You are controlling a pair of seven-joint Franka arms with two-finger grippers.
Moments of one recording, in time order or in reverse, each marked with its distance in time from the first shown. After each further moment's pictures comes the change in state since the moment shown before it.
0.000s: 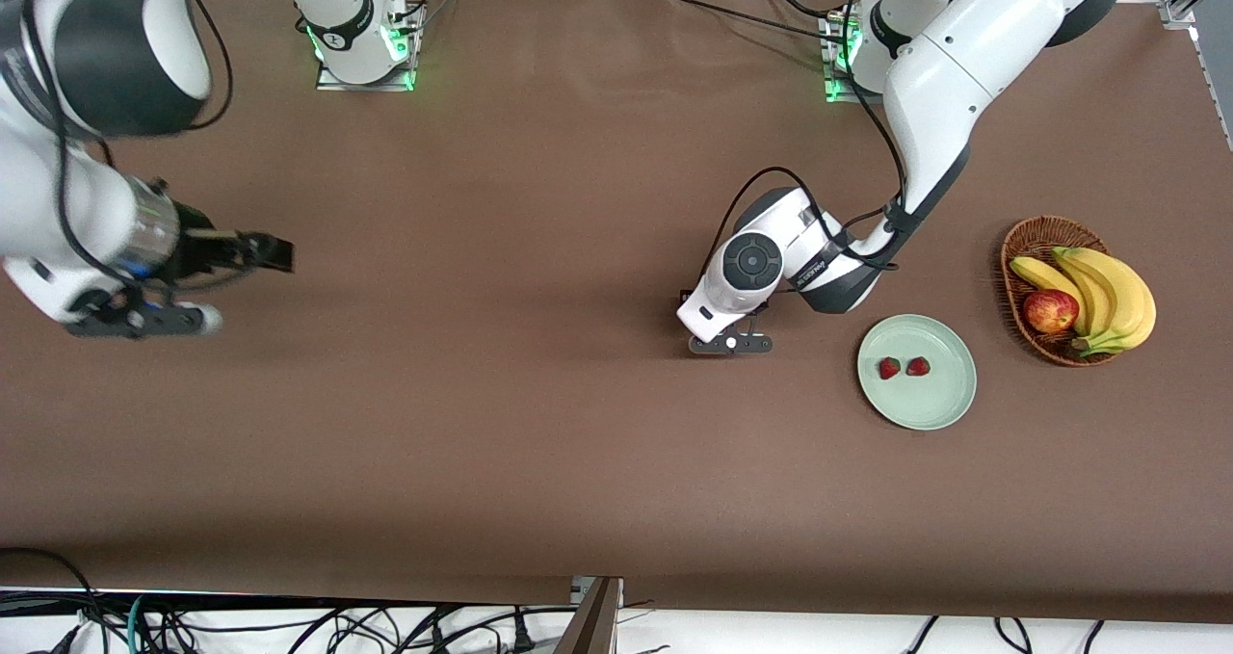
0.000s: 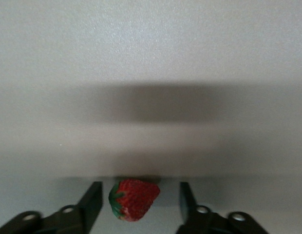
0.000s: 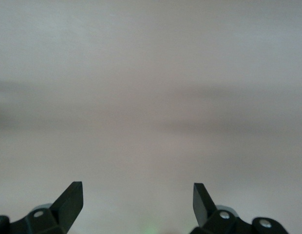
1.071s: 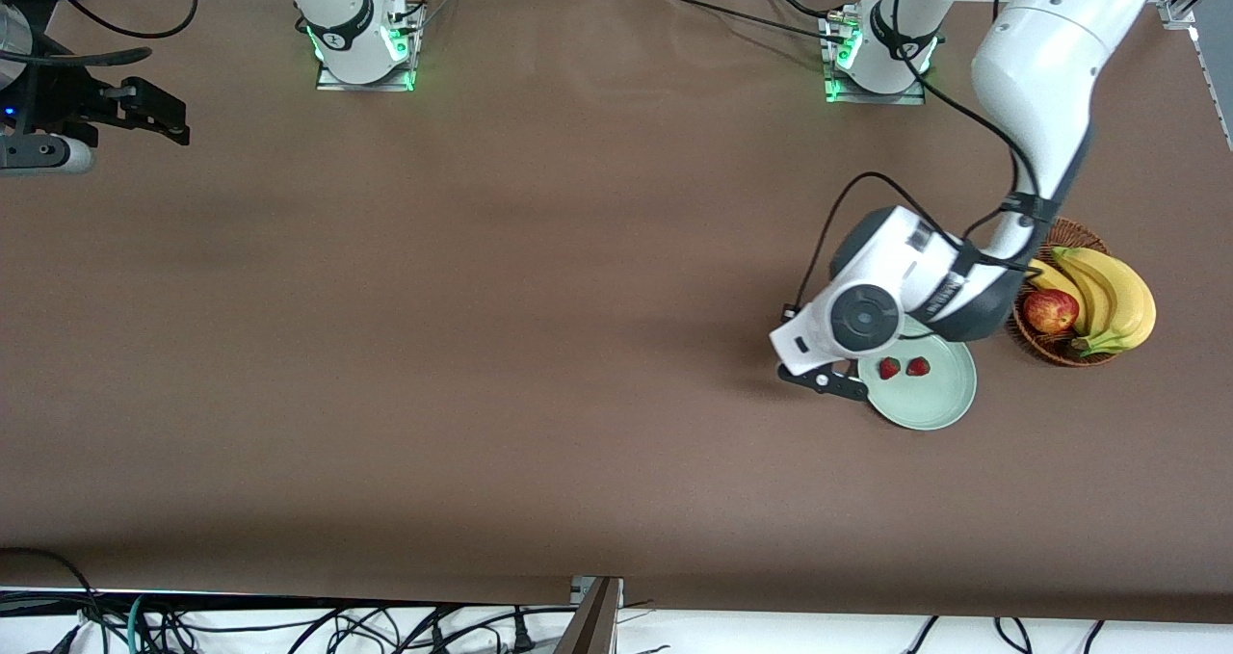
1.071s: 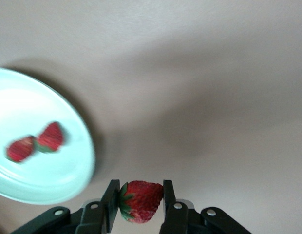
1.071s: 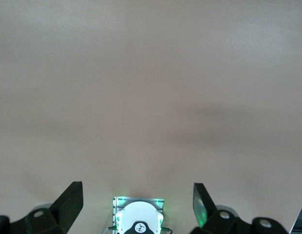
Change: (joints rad) left arm 0.189 -0.079 0.007 0.191 0.003 -0.426 0.649; right arm -0.174 -0.307 0.104 -0.233 -0.049 -0.079 -0.130
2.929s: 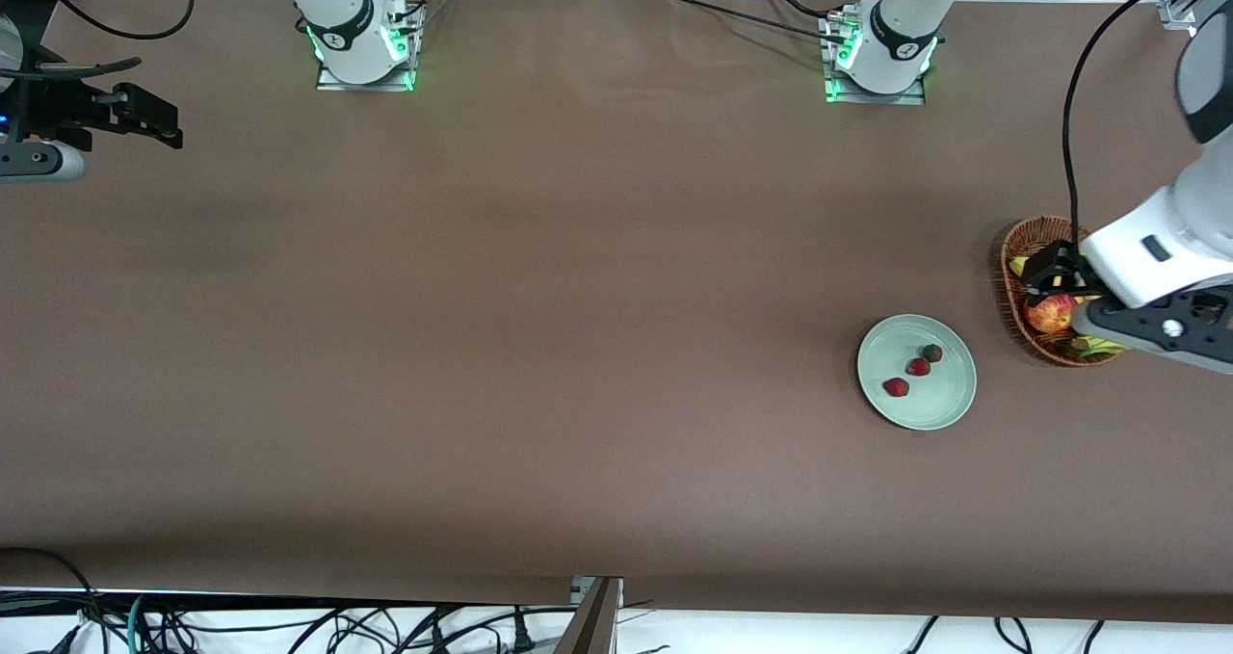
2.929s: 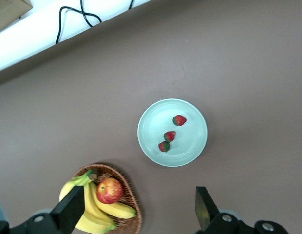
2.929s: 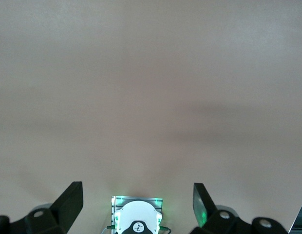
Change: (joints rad) left arm 0.091 -0.372 0.155 0.285 -0.171 -0.216 0.305; right arm -0.014 0.008 -0.002 -0.001 0.000 0.001 -0.007
